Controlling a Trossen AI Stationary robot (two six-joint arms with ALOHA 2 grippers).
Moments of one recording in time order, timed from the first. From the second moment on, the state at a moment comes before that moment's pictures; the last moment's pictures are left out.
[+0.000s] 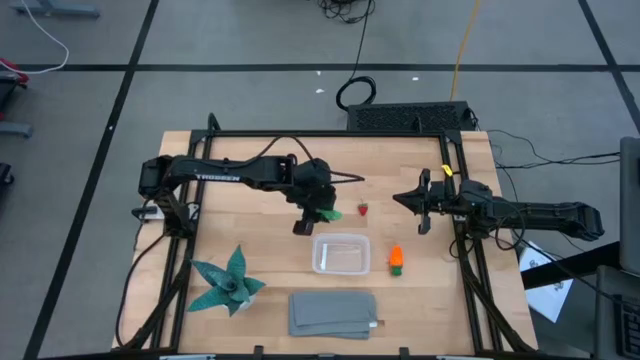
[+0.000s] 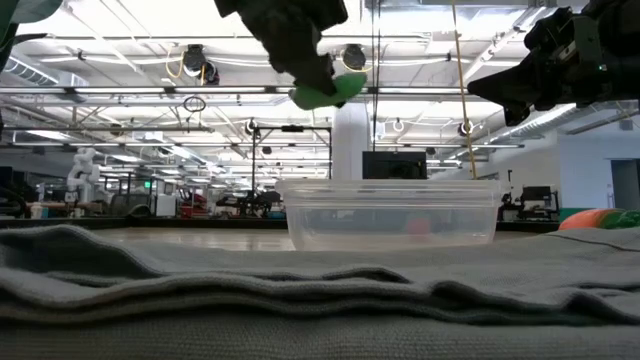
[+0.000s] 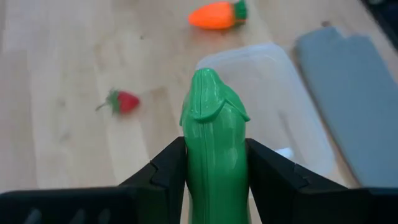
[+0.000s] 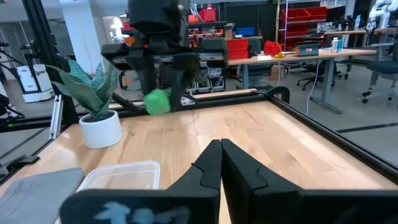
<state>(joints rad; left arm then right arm) 0.10 1.76 1.48 -0.64 0.30 0.33 -0.17 0.37 0.07 0.30 -0.05 0.09</state>
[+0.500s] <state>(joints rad) 0.01 1.74 1.48 -0.62 0.36 0.31 -0.17 0.37 0.07 0.30 -0.05 0.09</state>
